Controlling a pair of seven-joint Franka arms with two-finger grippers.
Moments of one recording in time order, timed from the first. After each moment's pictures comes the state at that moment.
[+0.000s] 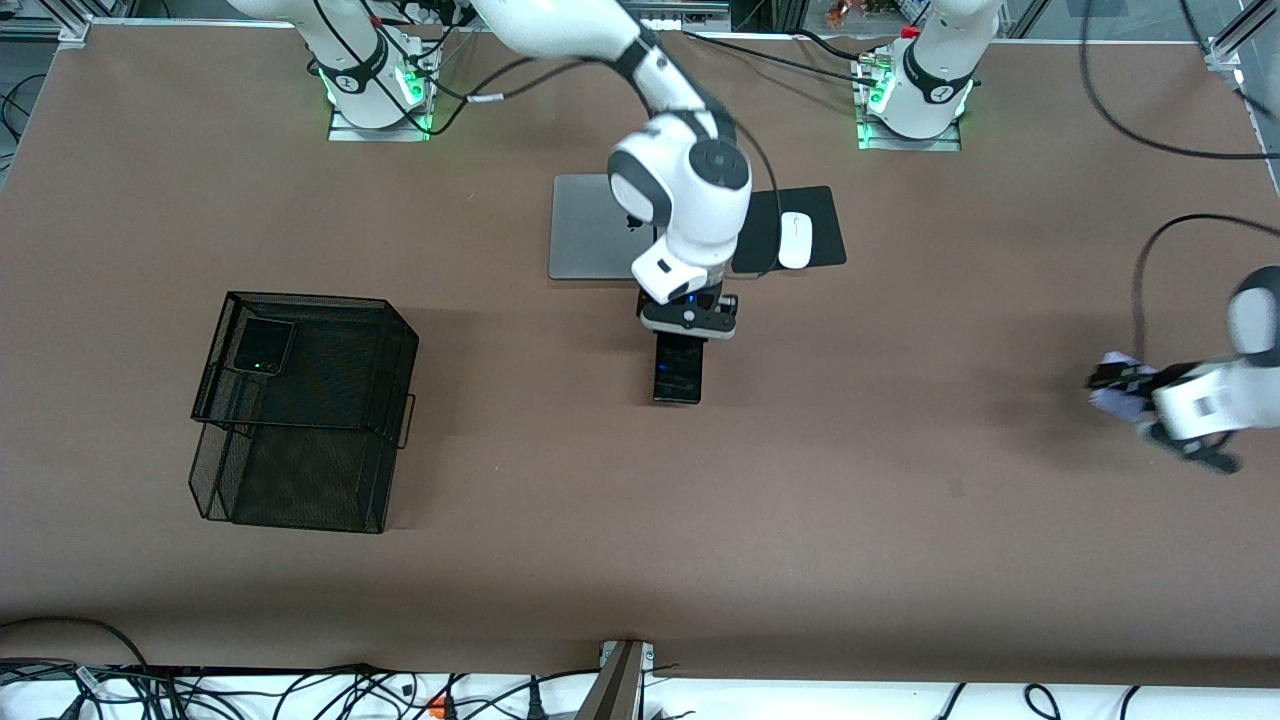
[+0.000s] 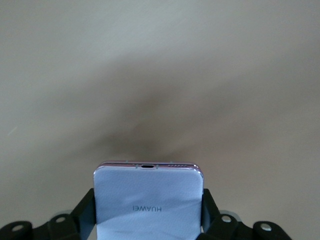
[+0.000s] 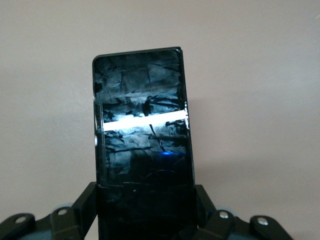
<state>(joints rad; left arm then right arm) 0.63 0.70 -0.55 -1.51 0.37 1.83 0.39 1.17 0.88 -0.45 -1.11 0.15 1.99 0.94</state>
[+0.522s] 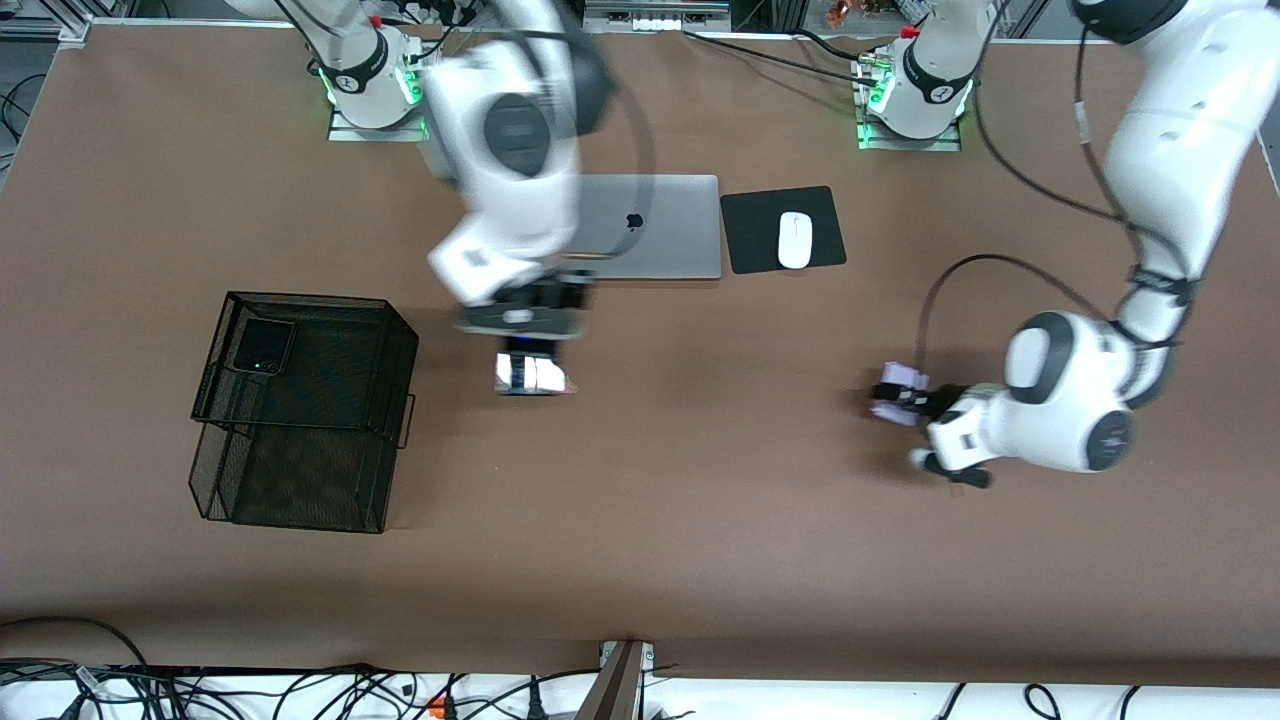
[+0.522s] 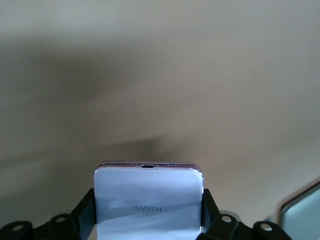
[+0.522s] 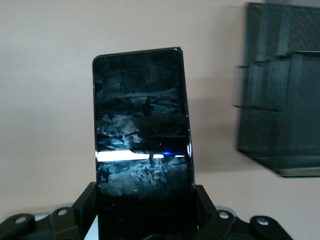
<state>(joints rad) 0.31 0.85 -0.53 -1.52 -0.02 1.98 0.09 1.09 0.42 -0.65 -1.50 0.15 1.76 0.48</state>
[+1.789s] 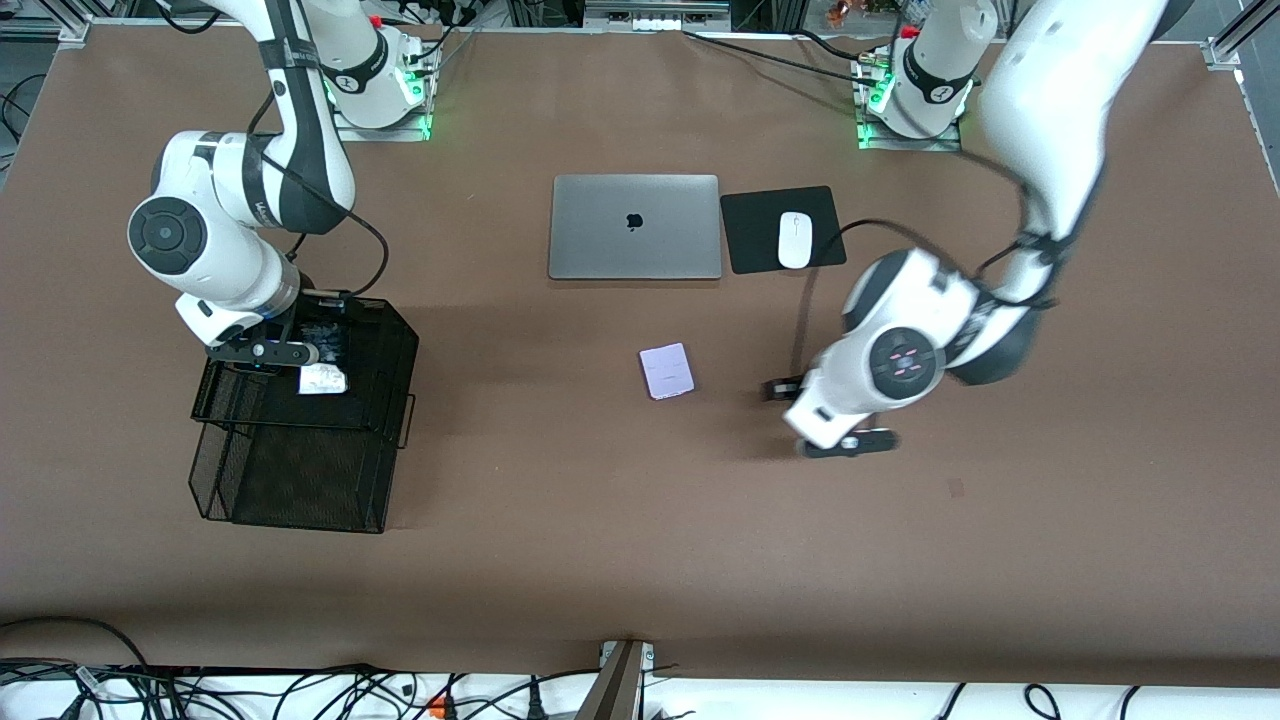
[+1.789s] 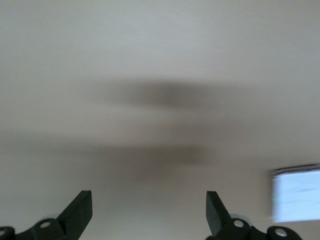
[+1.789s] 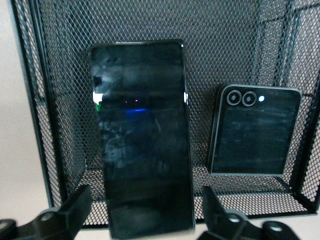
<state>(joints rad) -0.02 0.63 -0.42 -1.47 0.23 1.85 -0.53 1.07 0.31 -0.97 -2.05 0.20 2.08 0.05</state>
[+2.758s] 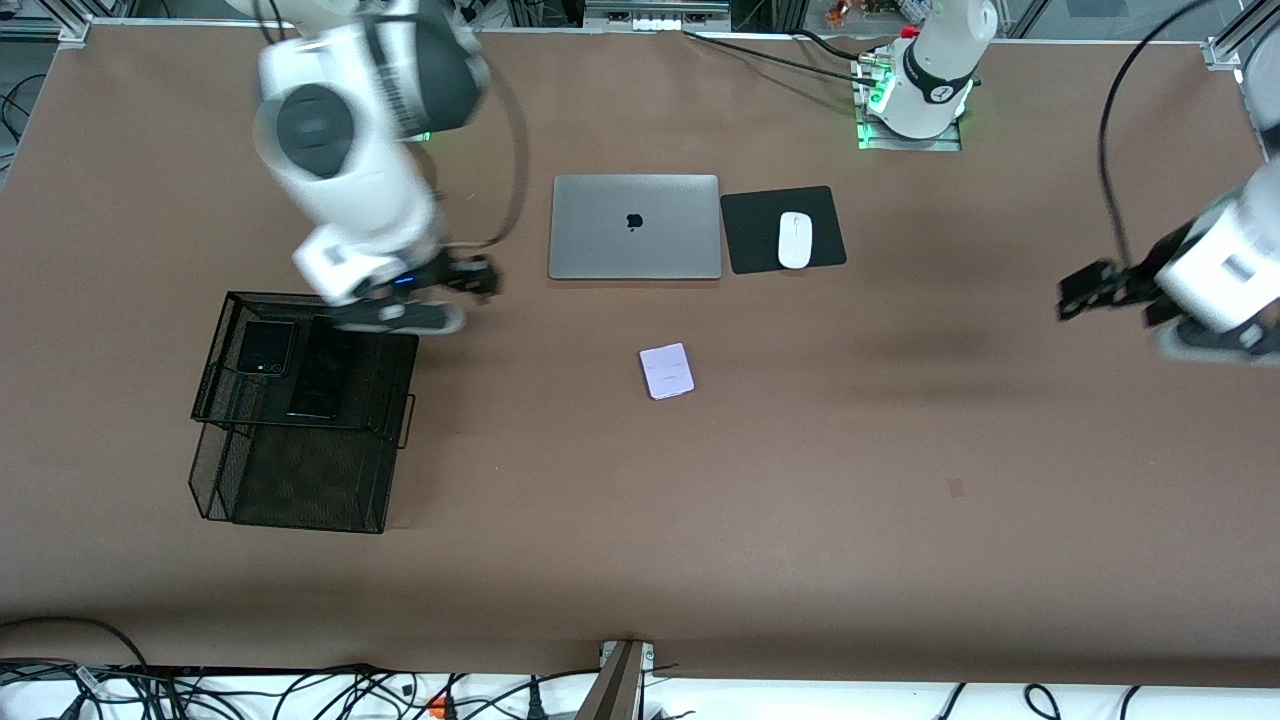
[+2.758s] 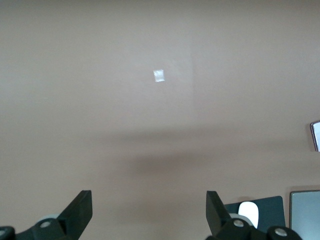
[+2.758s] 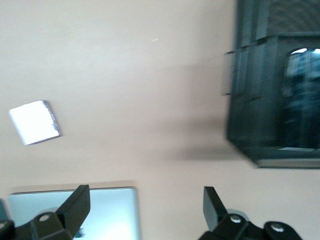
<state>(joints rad) 0.11 0.07 -0.14 -1.56 0.03 1.64 0.01 1.14 0.35 -0.66 -1.60 0.22 1.83 0.49</state>
